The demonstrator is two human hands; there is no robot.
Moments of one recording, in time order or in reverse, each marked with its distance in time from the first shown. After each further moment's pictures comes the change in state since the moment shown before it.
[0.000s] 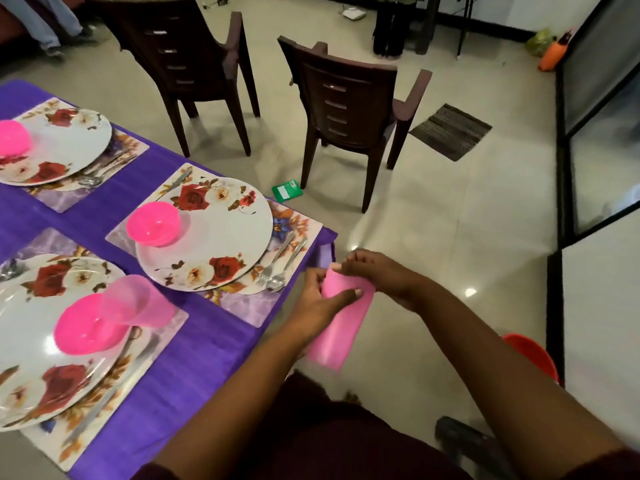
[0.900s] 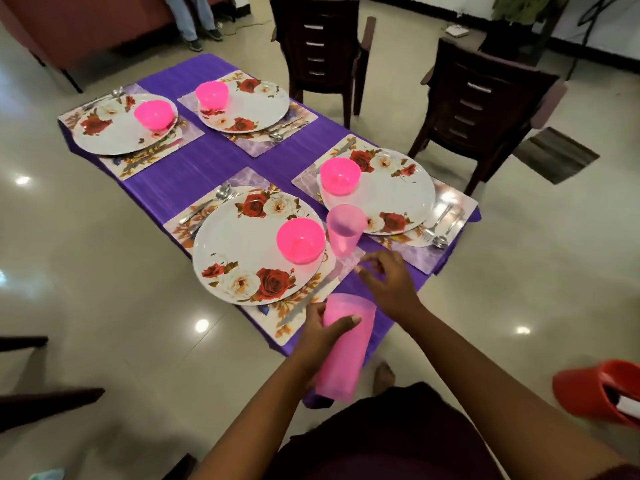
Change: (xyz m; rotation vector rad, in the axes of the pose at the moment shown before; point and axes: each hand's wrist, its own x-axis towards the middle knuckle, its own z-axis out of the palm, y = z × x) left_hand -0.200 -0.151 -0.268 -0.310 0.203 -0.147; right_hand 0.023 0.014 0.357 -0.420 0.409 -0.454
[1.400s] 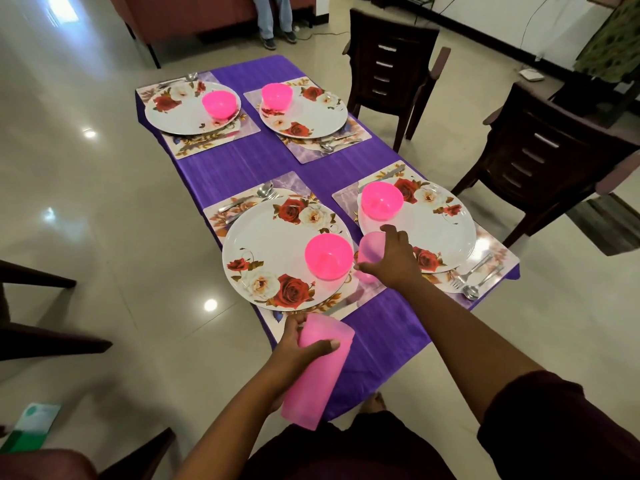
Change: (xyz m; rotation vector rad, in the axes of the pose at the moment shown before) left_hand -0.014 0.010 -0.039 -0.017 0.097 0.016; right_hand 0.120 -0.016 0.023 -0.488 -0.243 -0.015
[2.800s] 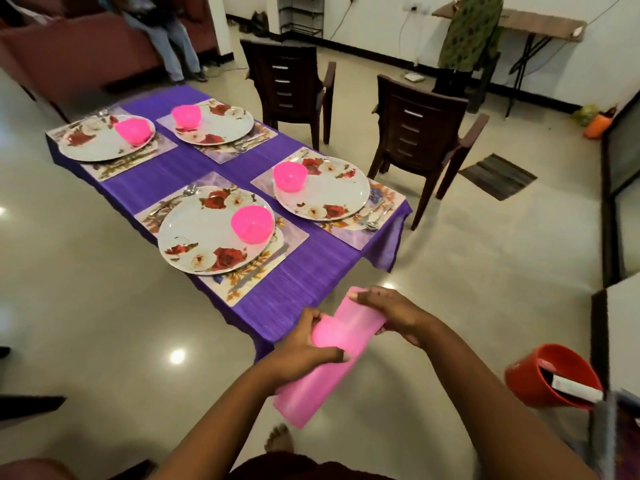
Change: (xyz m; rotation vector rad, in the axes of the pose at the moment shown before) left_hand -0.117 -0.064 0.112 0.617 -0.348 0.244; right_hand -0.304 0.103 -0.052 0.859 -0.282 0.356
